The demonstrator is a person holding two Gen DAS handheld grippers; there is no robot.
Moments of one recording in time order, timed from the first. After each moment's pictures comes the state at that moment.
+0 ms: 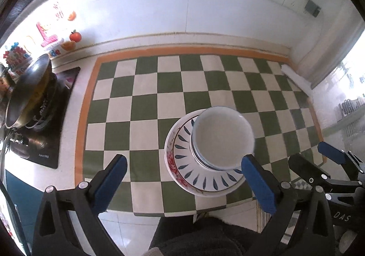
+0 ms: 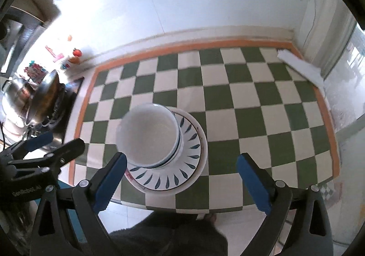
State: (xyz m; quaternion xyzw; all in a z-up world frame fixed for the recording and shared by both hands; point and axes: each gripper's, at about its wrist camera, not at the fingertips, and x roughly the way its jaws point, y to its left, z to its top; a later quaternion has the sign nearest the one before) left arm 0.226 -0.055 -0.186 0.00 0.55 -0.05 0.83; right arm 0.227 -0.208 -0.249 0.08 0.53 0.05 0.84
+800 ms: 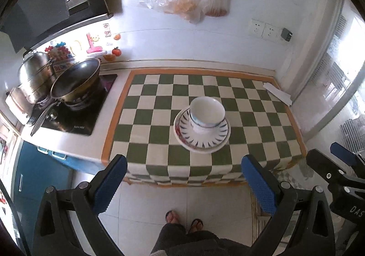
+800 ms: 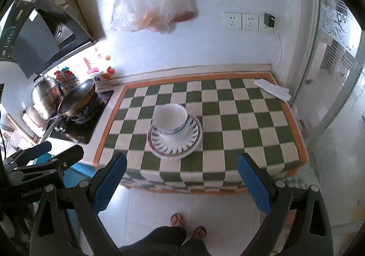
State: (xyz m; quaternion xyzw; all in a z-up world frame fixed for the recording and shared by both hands) left arm 0.019 -0.059 -0.063 -0.02 0.47 0.00 0.88; right arm -0.001 -0.229 -0.102 0.06 0.43 0.07 0.90
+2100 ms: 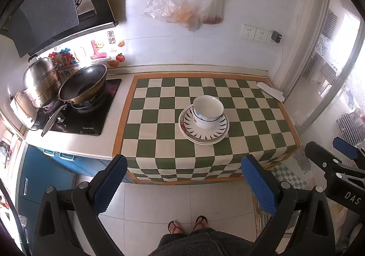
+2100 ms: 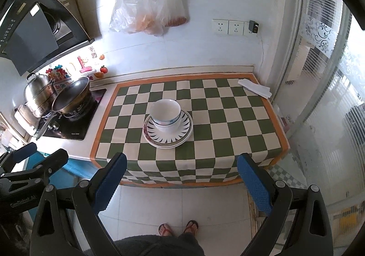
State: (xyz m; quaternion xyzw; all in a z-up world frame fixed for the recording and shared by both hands) left arm -0.035 -0.037 -0.032 -0.01 0.45 -0.02 0.89; right arm -0.067 -0.202 -0.061 0.04 0.43 0.01 0.90
